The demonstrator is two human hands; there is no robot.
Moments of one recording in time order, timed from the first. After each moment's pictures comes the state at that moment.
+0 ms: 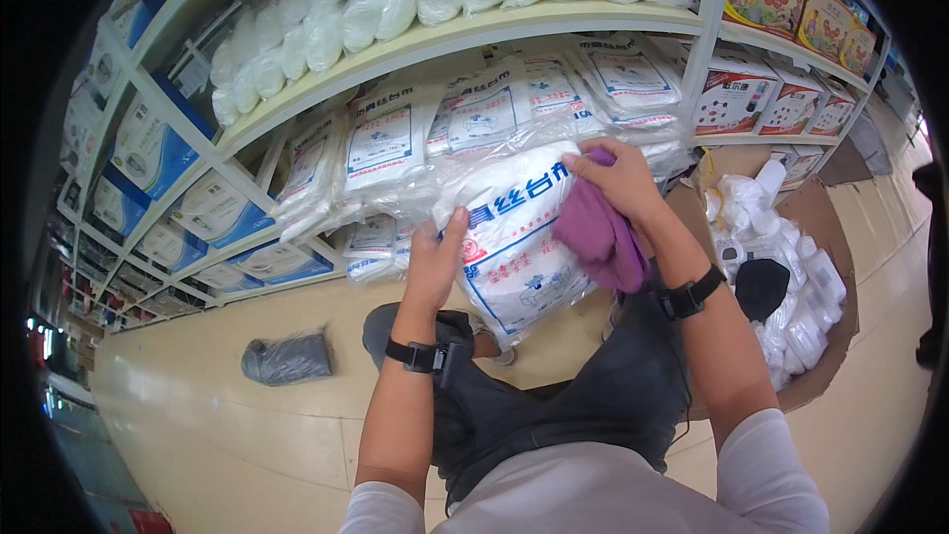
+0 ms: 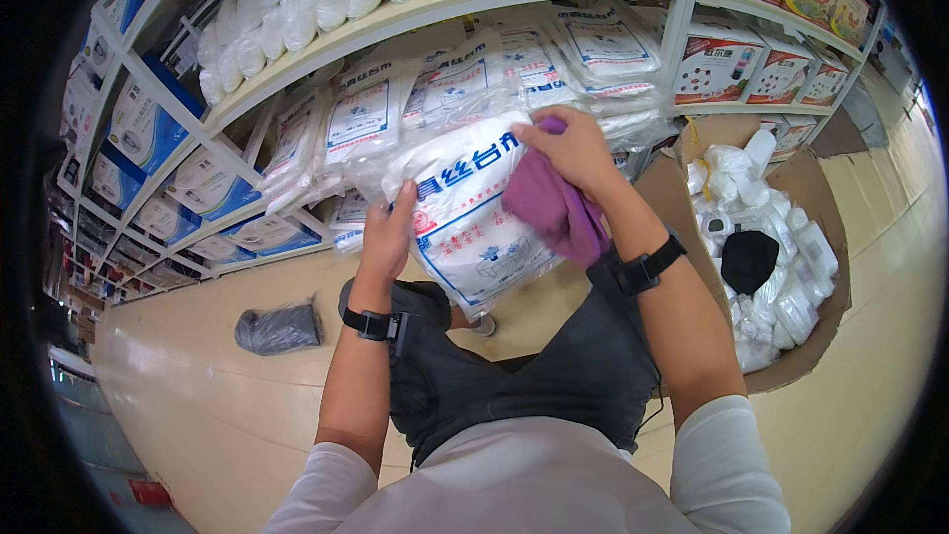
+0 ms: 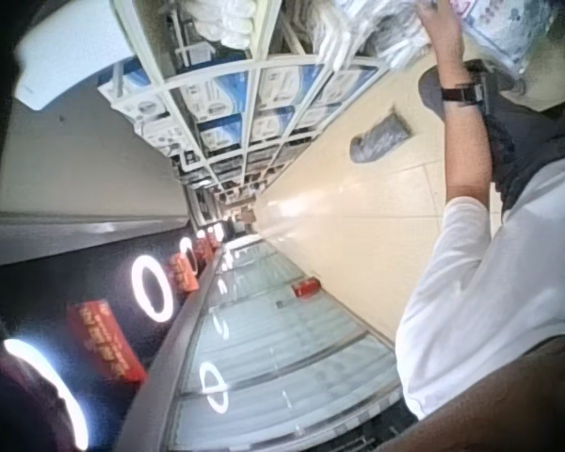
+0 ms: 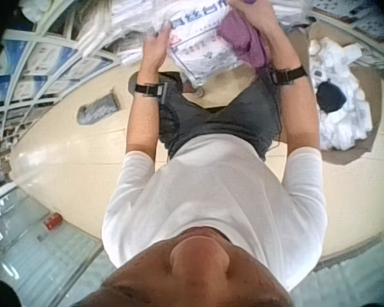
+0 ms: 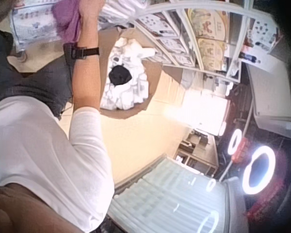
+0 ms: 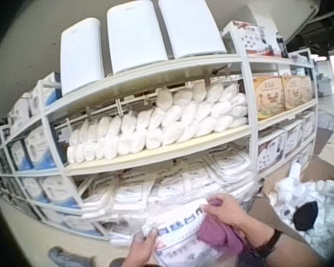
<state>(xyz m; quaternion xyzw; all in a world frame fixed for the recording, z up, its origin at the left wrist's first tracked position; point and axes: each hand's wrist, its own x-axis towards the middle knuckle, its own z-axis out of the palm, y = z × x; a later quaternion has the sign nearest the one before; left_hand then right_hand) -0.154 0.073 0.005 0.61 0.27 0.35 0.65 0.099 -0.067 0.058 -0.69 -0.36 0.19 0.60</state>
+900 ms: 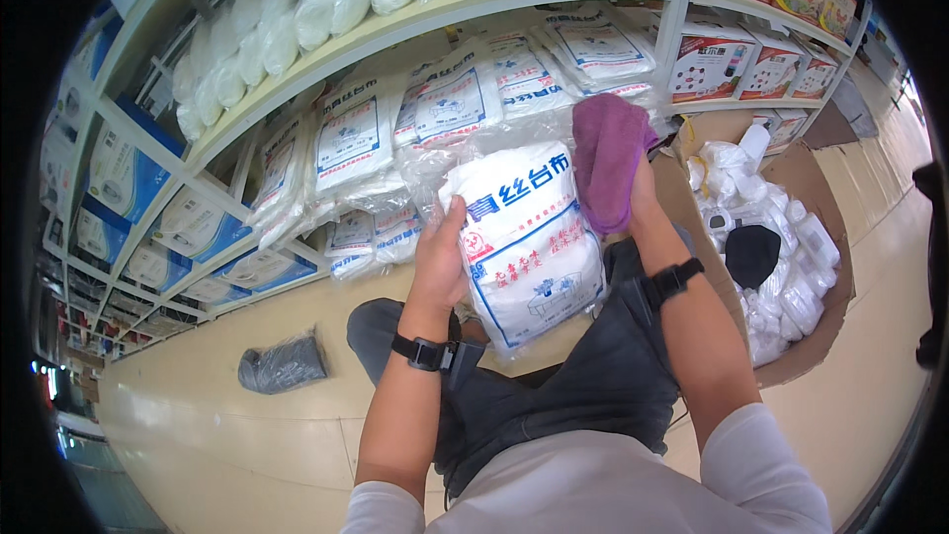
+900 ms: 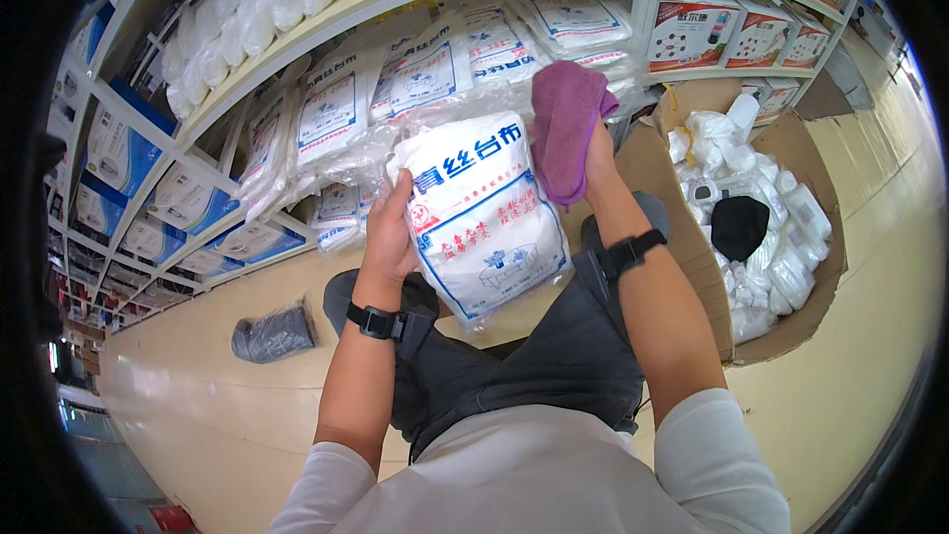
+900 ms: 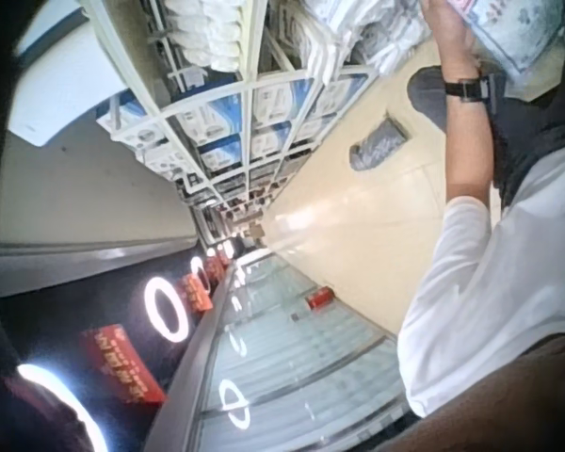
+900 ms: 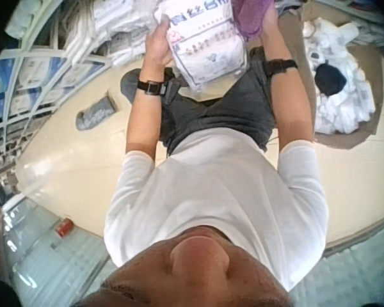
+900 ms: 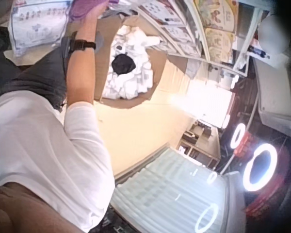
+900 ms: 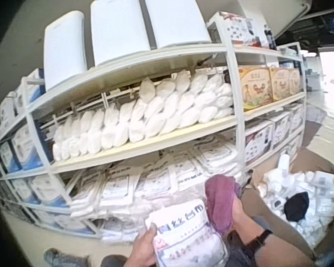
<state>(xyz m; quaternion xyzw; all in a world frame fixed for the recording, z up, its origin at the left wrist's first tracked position) -0.118 0.035 0.006 0.39 0.17 0.28 0.86 0.150 -0.079 -0.052 -0.31 -0.15 0.39 0.85</state>
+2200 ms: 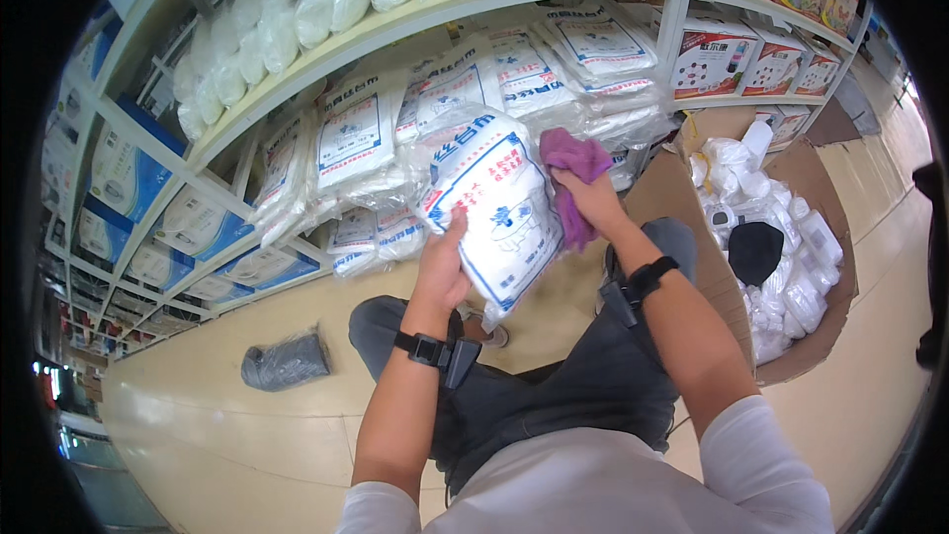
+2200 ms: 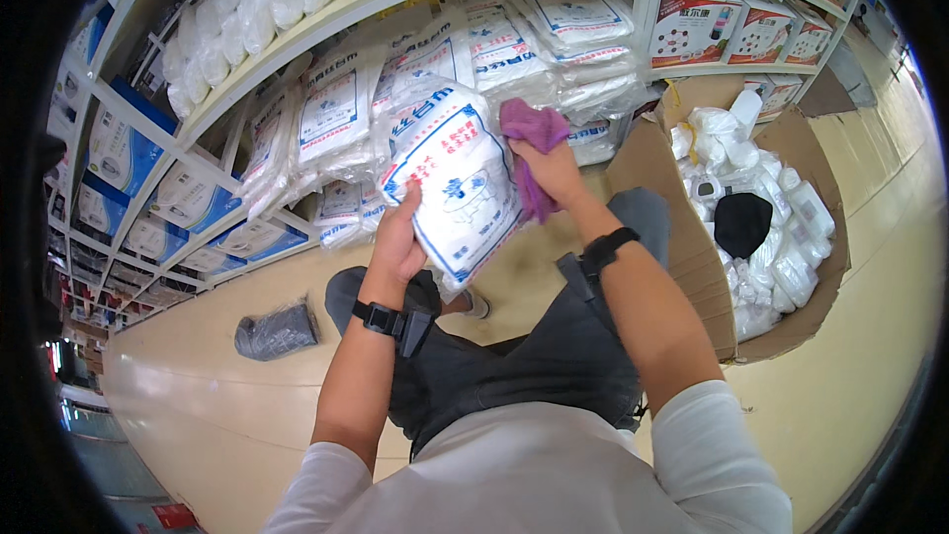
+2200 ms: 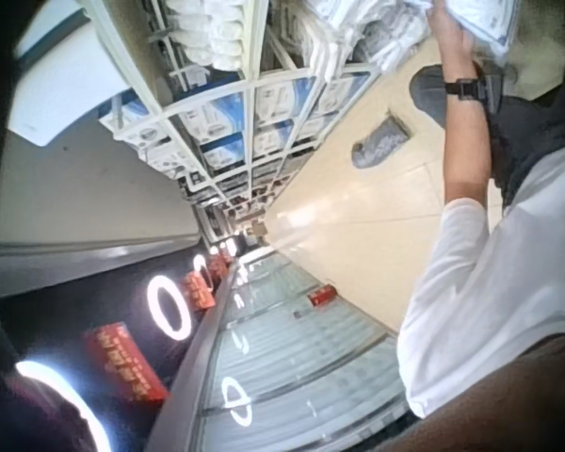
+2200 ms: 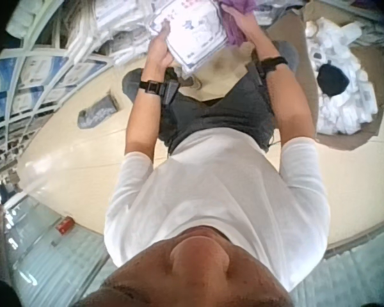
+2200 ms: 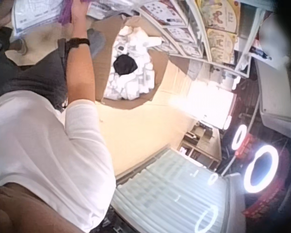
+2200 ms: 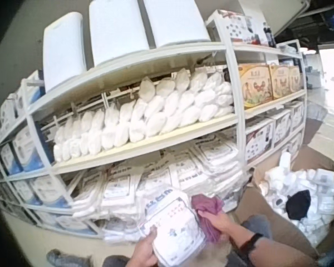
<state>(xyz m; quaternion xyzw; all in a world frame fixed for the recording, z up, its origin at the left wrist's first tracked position) -0.123 0.051 -0.043 0.35 0.22 0.27 0.87 0.106 -0.063 -0.066 -0.64 -0.26 0.27 0.67</state>
